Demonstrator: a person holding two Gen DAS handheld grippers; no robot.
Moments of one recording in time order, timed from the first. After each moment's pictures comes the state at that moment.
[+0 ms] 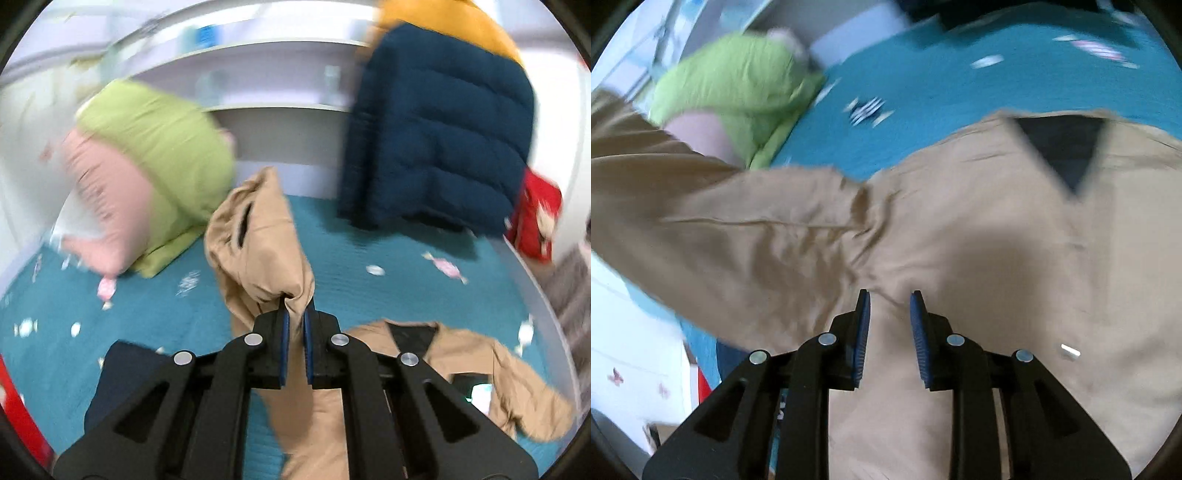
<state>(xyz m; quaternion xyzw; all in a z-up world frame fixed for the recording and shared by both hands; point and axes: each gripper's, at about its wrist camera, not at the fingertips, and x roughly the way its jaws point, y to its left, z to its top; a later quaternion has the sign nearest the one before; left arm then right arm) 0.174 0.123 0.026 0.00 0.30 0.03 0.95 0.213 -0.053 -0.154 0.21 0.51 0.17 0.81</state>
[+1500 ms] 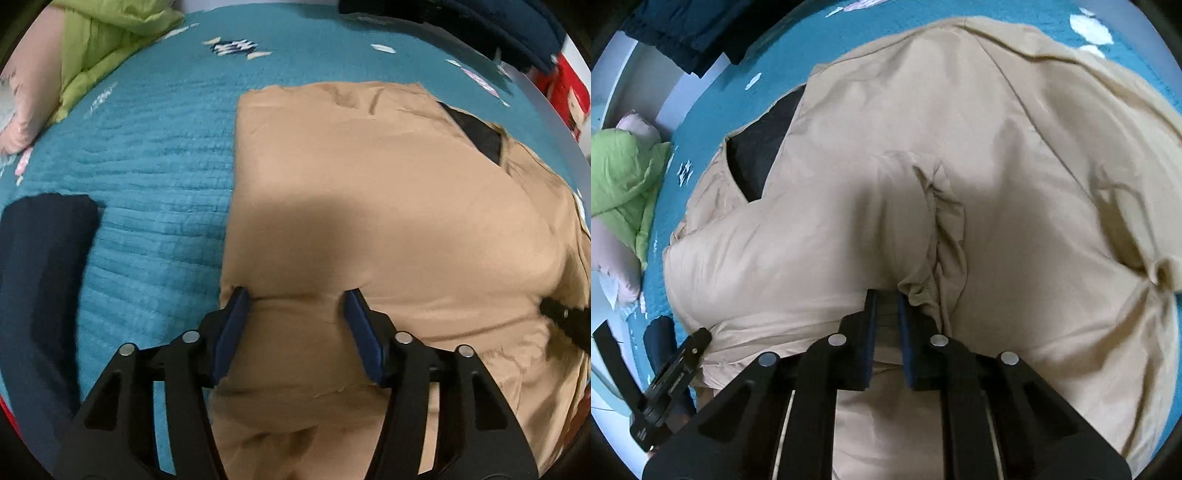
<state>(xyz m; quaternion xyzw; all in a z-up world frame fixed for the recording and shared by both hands) 0.230 0.110 -0.274 -0.02 0.56 0.00 0.83 0.219 -0.202 -0.254 0.25 0.57 -0.03 0.78</state>
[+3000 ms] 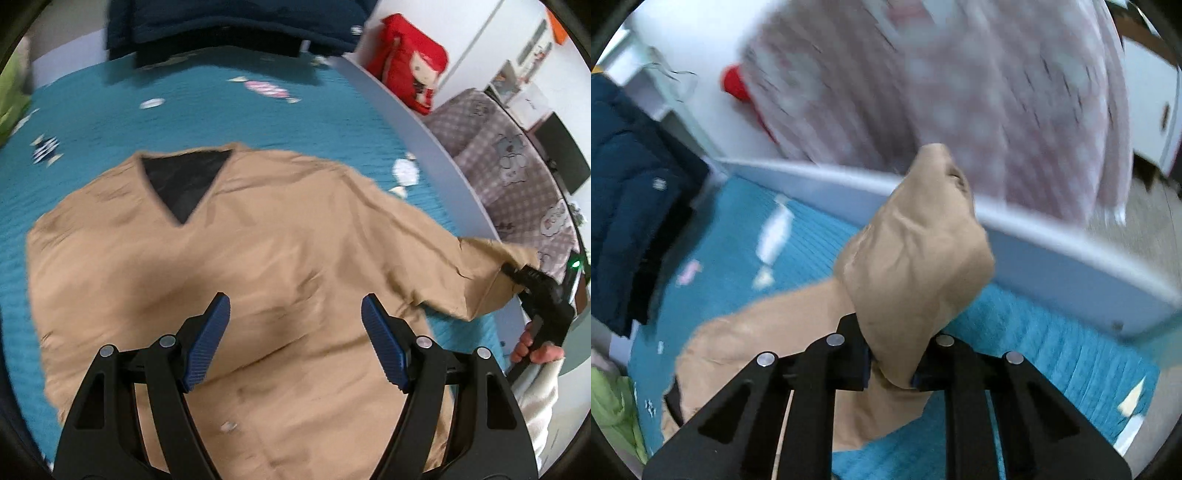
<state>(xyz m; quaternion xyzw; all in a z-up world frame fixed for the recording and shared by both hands) 0.205 -0.094 -0.167 -0.02 0.52 -0.27 0.81 0.032 -0.463 -0.138 0.33 0.29 -0.33 0.84</state>
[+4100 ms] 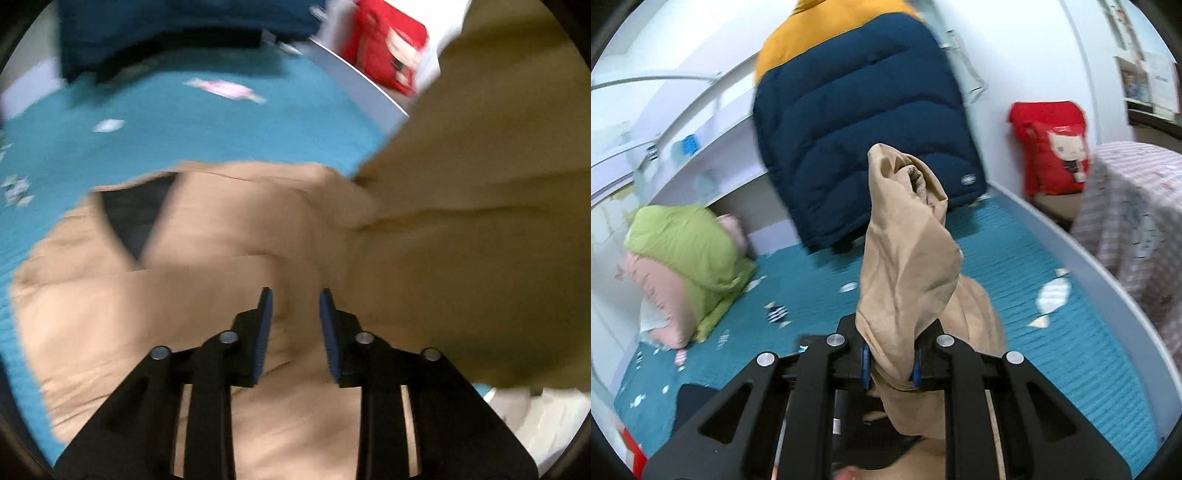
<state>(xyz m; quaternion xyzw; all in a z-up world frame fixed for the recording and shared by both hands) 0.231 -0.129 -0.147 0.02 0.52 -0.27 0.81 0.121 -0.222 0.010 0.15 0.24 0.03 0.96</state>
